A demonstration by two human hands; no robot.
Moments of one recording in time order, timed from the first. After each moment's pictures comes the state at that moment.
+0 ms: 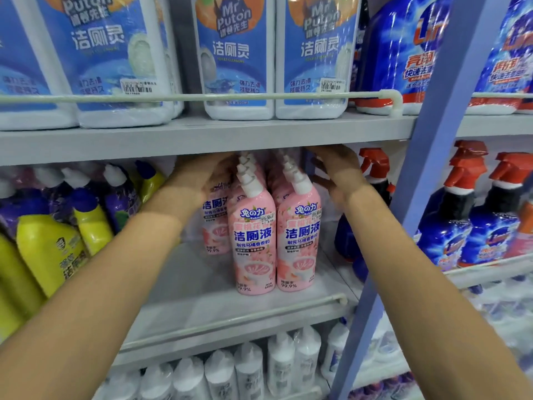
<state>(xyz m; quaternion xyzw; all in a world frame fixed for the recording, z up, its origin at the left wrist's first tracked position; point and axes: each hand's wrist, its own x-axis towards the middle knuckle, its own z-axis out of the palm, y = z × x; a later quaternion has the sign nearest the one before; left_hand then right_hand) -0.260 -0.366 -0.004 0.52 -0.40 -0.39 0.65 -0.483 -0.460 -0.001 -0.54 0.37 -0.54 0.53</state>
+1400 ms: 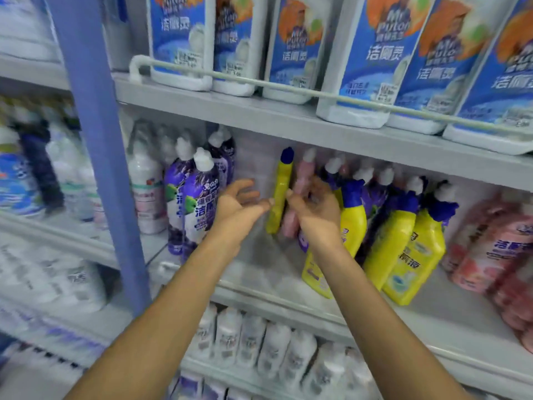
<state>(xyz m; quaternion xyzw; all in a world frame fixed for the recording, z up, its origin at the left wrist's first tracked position) 0.132 -0.004 -0.097 0.58 -0.23 -0.18 0.76 0.022 -0.098 -0.076 -0.69 0.27 -0.44 0.51</state>
